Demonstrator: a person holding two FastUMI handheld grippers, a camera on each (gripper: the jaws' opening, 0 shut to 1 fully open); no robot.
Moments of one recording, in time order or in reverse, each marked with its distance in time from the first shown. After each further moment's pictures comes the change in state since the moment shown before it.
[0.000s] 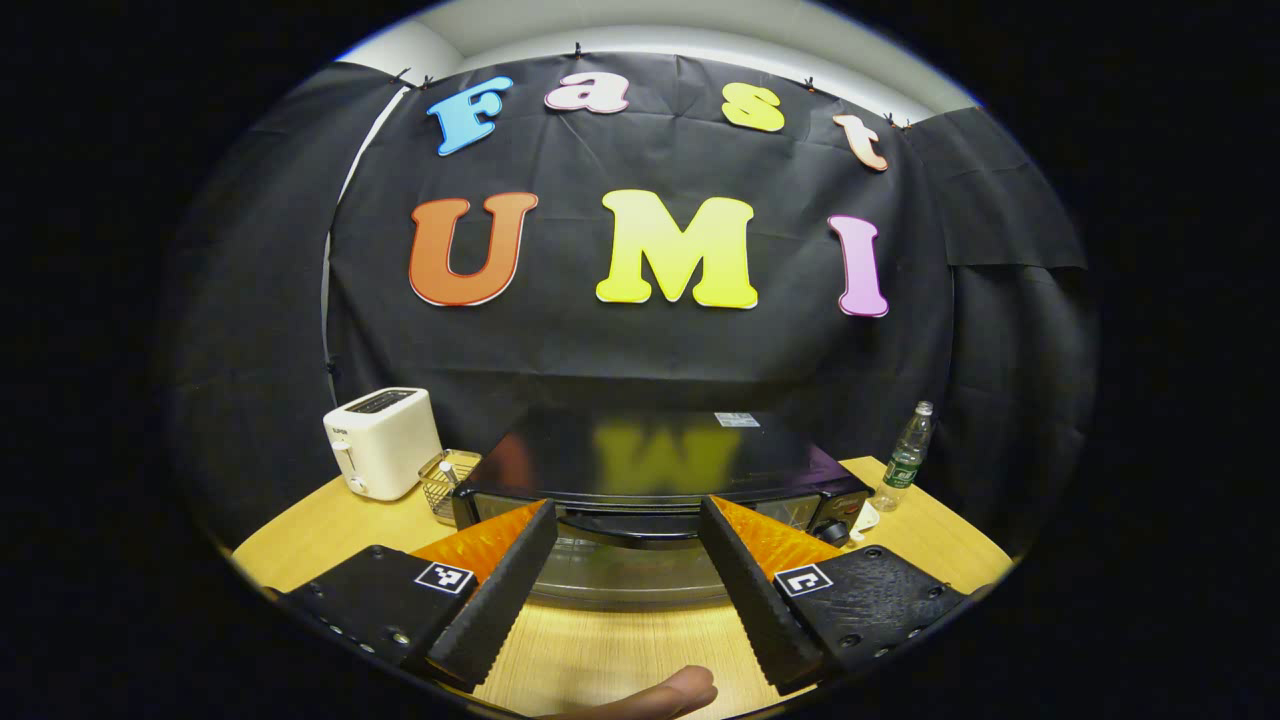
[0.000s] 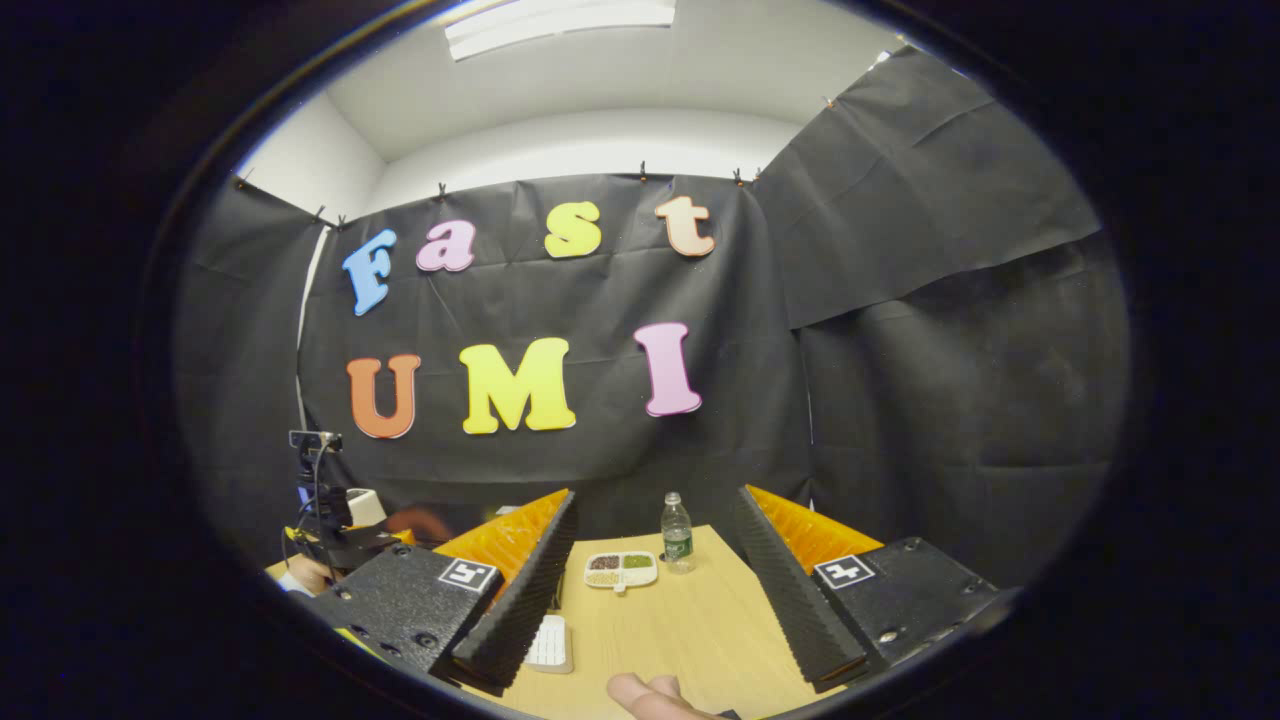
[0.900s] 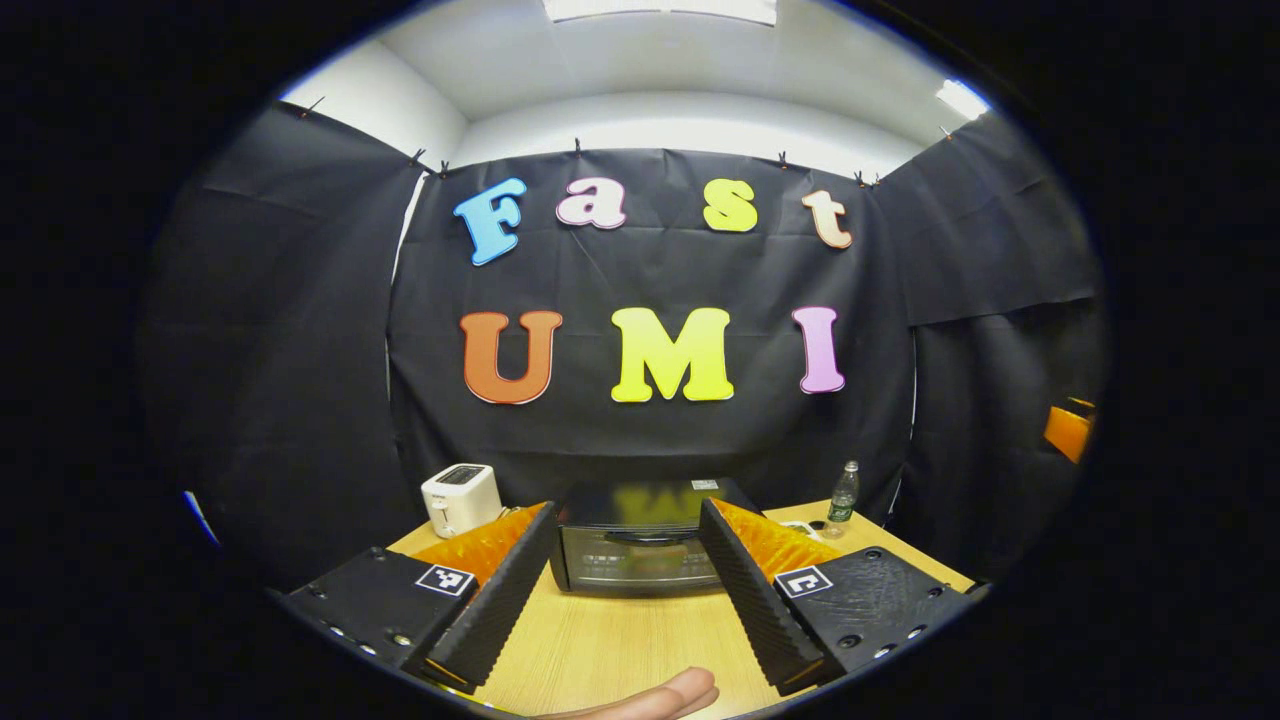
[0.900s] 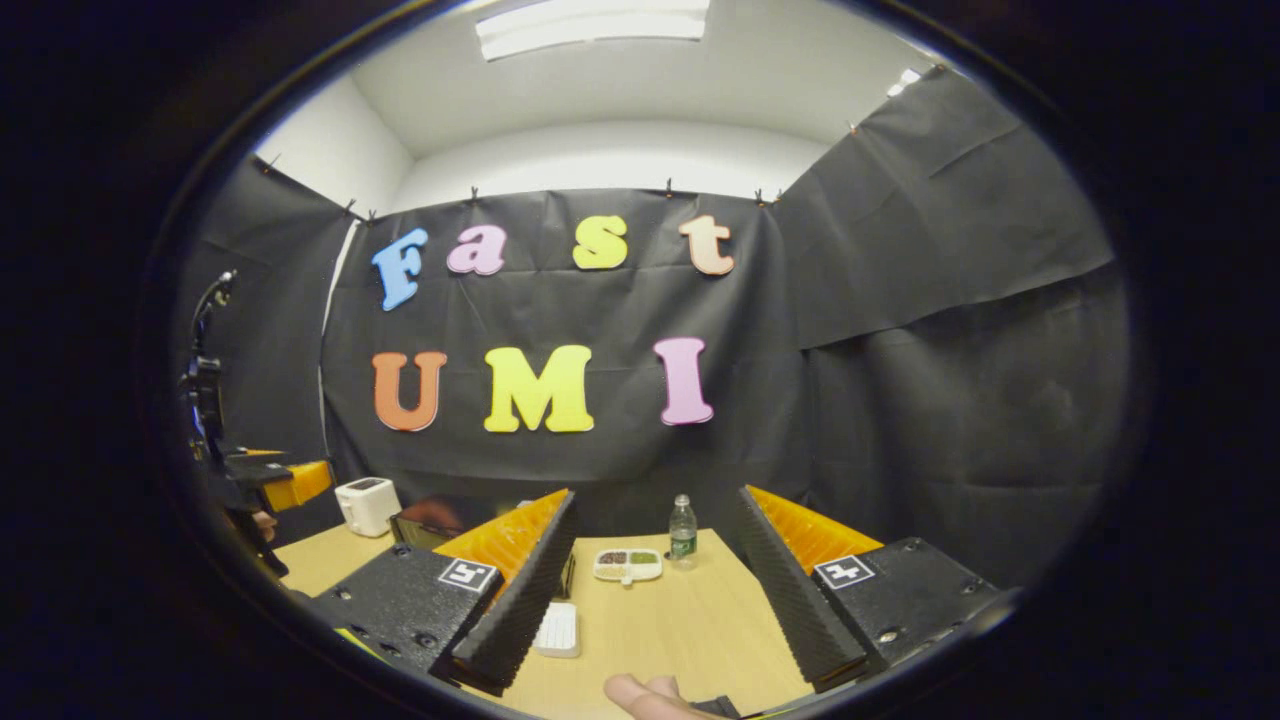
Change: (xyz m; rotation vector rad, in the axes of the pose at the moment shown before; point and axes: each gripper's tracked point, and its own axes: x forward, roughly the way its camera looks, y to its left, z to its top) left arm -0.226 -0.010 0.103 0.049 -0.184 0.042; right arm -0.058 0.024 0.006 -0.079 -0.026 0.026
